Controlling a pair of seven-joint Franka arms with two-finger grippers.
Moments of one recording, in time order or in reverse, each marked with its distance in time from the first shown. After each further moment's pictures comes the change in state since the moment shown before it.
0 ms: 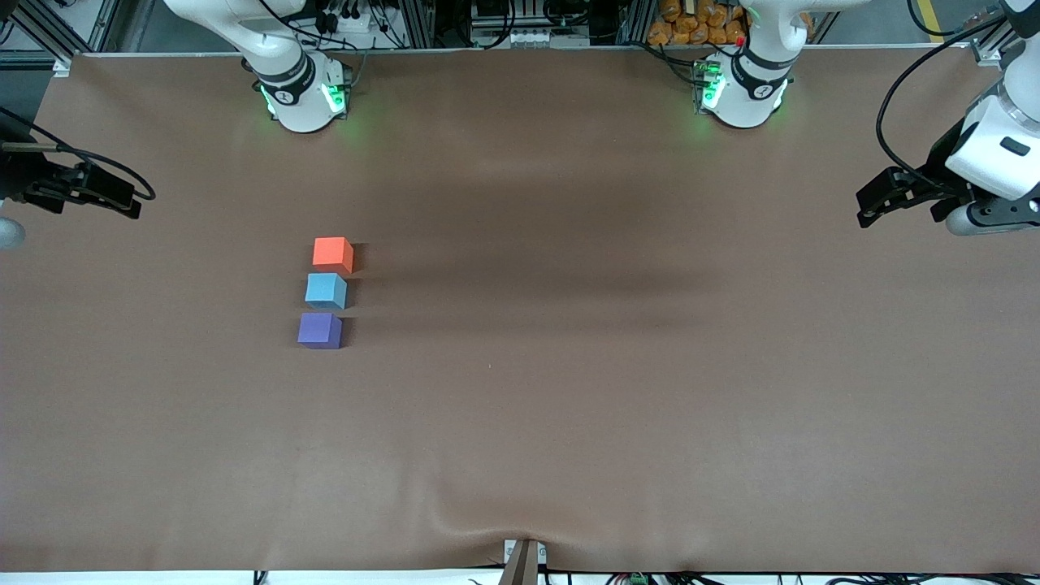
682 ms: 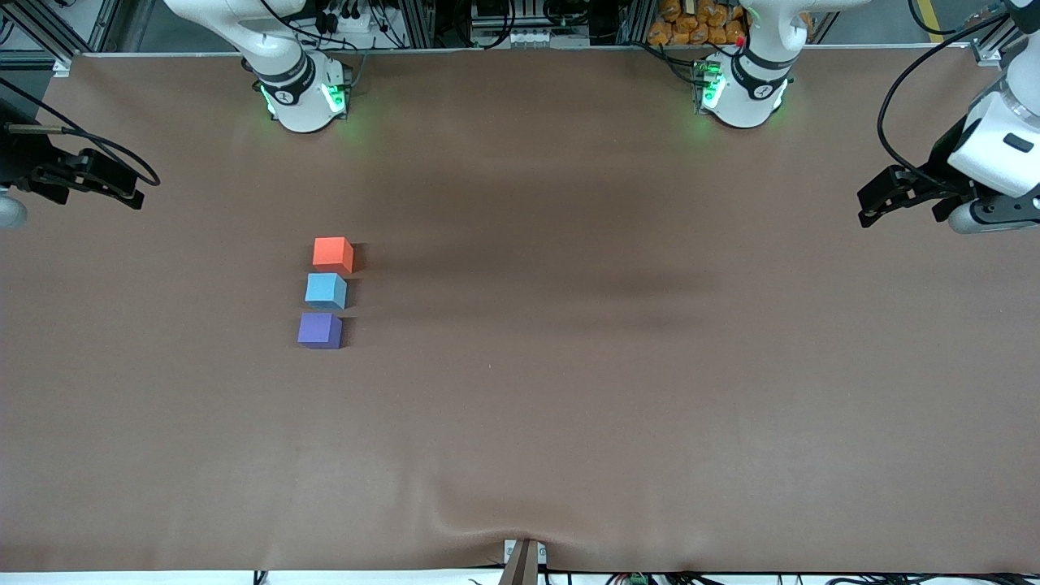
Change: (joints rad) left arm 0.003 0.000 0.003 0.013 0.000 0.001 0.000; right arm -0.006 -0.105 0.000 -0.155 0.000 0.095 0.000
